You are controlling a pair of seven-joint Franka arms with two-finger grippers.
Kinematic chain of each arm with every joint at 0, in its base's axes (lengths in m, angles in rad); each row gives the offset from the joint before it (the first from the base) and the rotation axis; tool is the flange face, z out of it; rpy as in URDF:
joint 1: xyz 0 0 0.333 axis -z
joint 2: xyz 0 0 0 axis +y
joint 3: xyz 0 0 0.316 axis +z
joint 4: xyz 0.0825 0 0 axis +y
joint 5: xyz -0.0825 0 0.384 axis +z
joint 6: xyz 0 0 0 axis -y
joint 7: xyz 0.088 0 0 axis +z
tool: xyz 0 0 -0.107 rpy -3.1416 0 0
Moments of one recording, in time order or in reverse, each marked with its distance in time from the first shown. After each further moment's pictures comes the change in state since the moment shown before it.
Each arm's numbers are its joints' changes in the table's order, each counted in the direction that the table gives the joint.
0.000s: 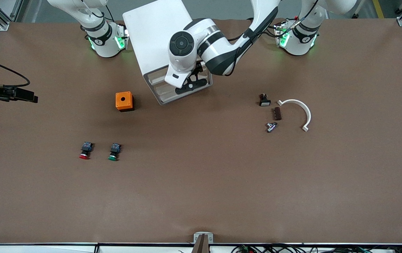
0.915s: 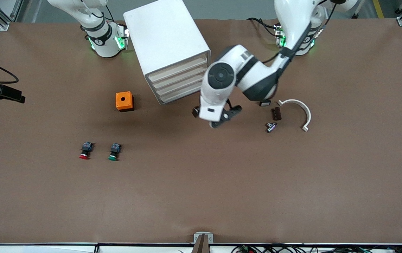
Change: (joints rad) left arm -0.292 -0.009 0.006 -0.022 0.161 0.005 0.031; right arm 0.013 0.000 0.008 -0.075 -0.032 0.002 -0.001
